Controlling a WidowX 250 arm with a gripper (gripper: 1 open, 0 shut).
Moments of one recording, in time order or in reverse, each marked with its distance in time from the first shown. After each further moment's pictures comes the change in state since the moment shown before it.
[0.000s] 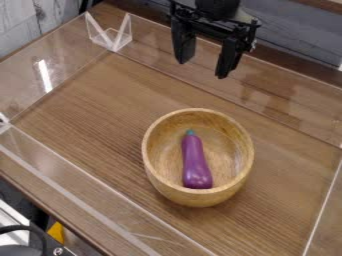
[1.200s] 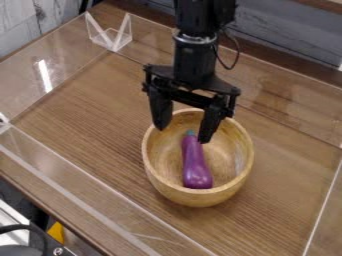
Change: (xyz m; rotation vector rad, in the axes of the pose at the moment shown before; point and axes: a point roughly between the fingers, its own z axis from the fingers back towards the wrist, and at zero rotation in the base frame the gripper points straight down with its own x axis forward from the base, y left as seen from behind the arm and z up) arm -0.054 -0.018 -0.053 -0.028 0.096 0.142
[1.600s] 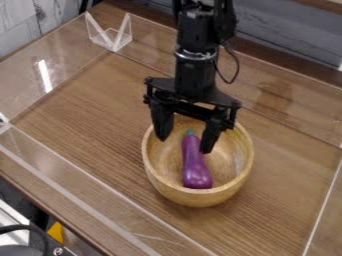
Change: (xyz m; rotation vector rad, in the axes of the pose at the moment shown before) arm -0.001 -0.004 -0.012 0.005 -0.033 0.019
